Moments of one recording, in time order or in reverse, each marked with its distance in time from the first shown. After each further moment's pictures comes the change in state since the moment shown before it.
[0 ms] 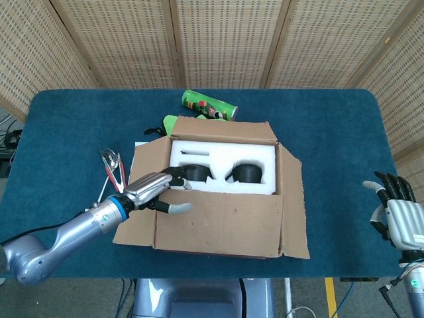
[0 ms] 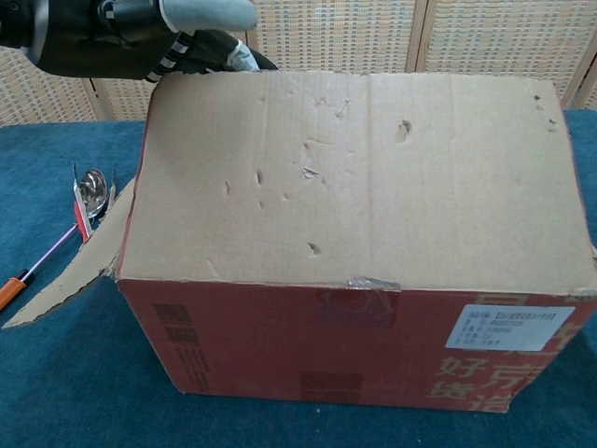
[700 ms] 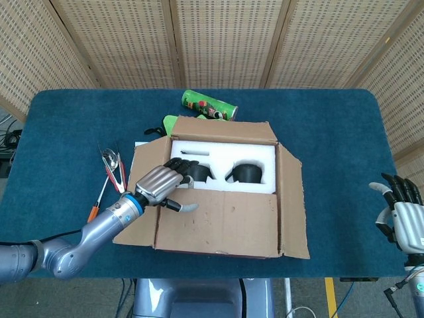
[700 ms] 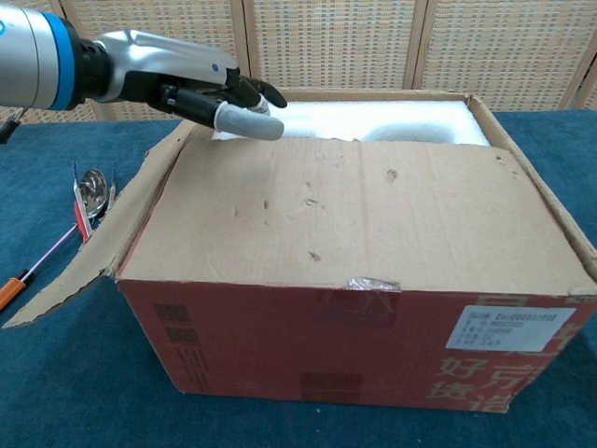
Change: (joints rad) left arm -0.178 -0.180 0.180 0.073 -0.286 0.241 0.629; right arm -0.022 0.001 -0.007 0.023 -0.015 0.030 0.045
